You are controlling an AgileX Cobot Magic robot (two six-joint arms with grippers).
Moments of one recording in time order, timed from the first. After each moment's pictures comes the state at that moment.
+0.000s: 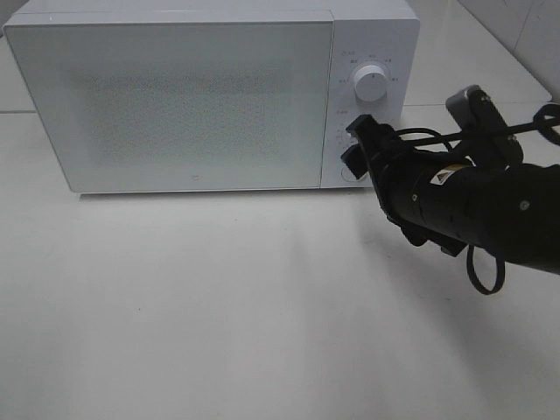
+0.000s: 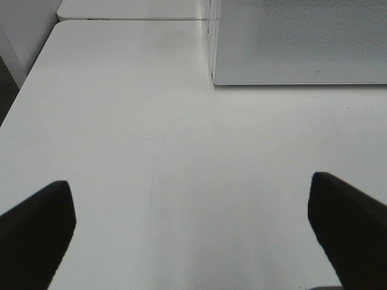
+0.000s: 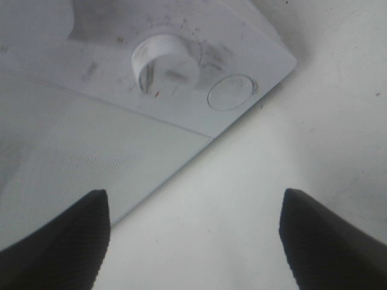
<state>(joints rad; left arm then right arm) 0.02 0.00 -0.50 -0.05 1.04 0.02 0.62 1.63 -0.57 0.67 -0.56 0.50</state>
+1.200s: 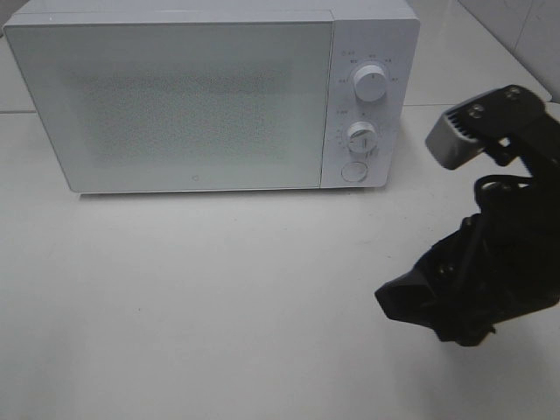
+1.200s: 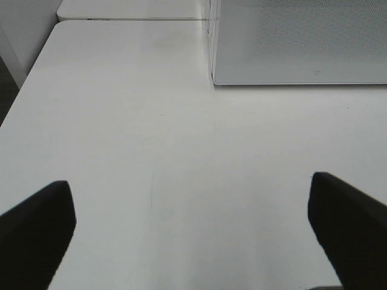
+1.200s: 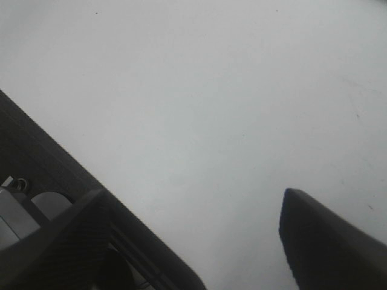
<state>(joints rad) 0.02 0.00 -0.50 -0.05 1.04 0.02 0.62 1.03 -0.57 0.26 0.50 -0.19</state>
